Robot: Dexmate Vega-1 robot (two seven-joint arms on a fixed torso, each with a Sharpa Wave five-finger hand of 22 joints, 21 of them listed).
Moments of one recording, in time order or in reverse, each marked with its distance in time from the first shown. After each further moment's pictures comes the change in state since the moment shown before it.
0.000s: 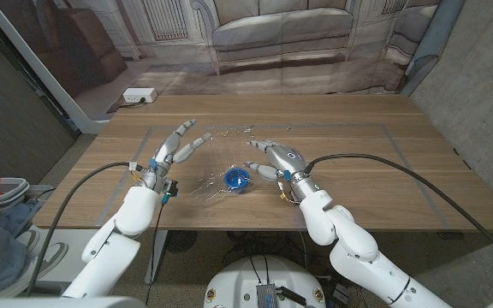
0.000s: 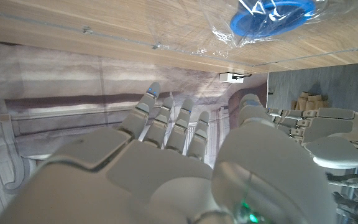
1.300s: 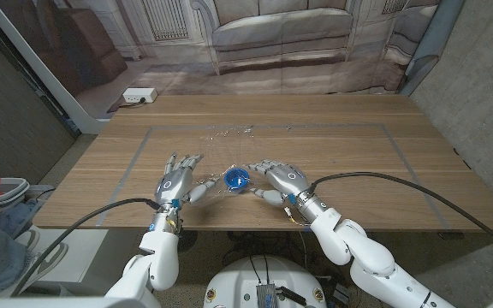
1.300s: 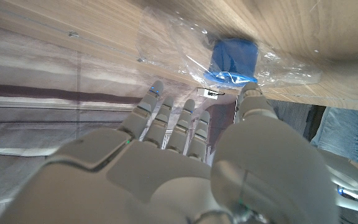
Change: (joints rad) left arm 0.191 0.102 0.246 -0.166 0.590 0.468 0.253; left_hand 0.142 -0.029 0.021 -0.079 0.007 0.168 -0.084 0.037 0.000 0.155 -0.083 0.028 0.005 0.099 -0.038 0.007 0.000 0.023 -0.002 0.000 0.000; right arm -0.055 -0.047 0.039 0.093 -0.121 0.178 -0.052; right_hand 0.081 -0.043 0.011 -0.022 0.008 0.012 -0.037 0.007 0.000 0.019 -0.040 0.012 0.000 0.030 -0.002 0.013 0.003 0.049 -0.019 0.000 -0.002
